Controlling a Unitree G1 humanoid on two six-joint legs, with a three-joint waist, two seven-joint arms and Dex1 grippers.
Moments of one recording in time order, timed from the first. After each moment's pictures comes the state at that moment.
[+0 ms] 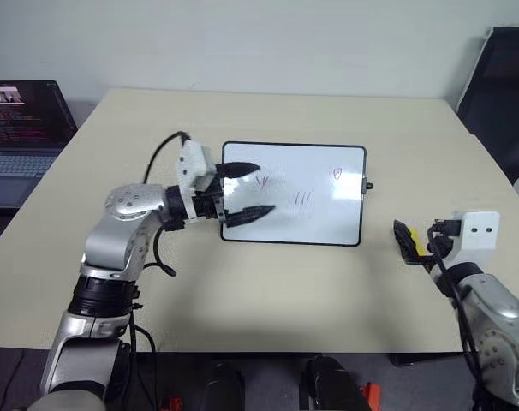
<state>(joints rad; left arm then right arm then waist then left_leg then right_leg) -0.64 0.60 -0.07 -0.02 -0.44 0.32 -1.16 -0.03 -0.36 -0.38 -0.70 0.46 0.95 0.07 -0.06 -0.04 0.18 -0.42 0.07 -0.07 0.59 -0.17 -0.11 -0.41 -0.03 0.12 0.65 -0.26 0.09</state>
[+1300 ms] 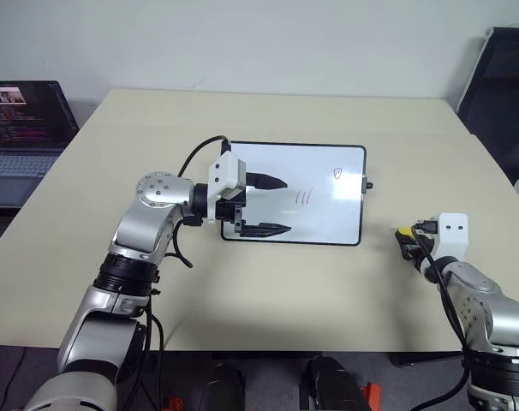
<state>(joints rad) -0.73 0.56 -0.16 0.14 -0.33 0.18 -1.28 -0.16 -0.39 -0.27 -0.24 0.32 0.82 0.14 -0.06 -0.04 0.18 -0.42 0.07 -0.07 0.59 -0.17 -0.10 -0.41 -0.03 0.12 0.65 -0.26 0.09</state>
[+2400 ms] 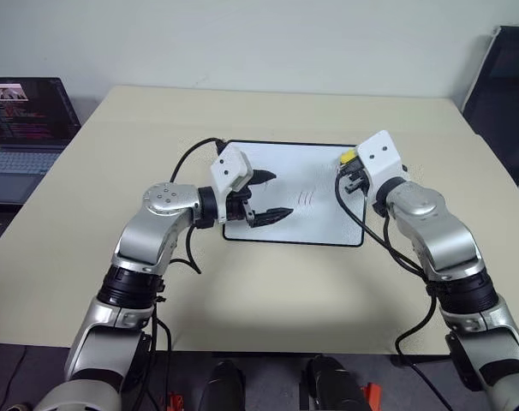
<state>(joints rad) -0.66 0.51 -0.13 -0.03 -0.29 0.46 -0.97 -0.68 -0.48 0.19 -0.14 0.05 0.75 0.20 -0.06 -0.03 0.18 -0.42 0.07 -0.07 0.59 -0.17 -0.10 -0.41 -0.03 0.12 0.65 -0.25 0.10</state>
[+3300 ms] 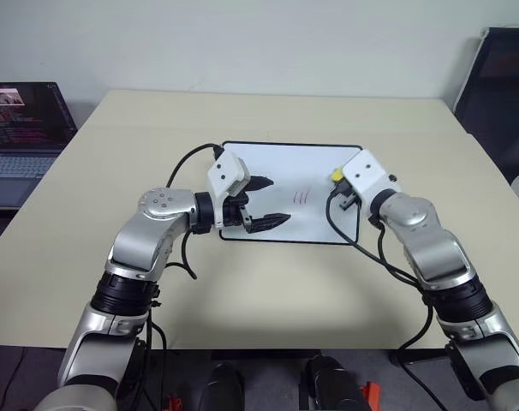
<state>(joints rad) -0.64 0.54 -0.12 -0.07 -0.31 0.52 -0.97 -0.61 -0.49 0.28 -0.19 -0.10 0.75 0.40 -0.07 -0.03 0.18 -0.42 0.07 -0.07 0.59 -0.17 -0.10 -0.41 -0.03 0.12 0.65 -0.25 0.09</state>
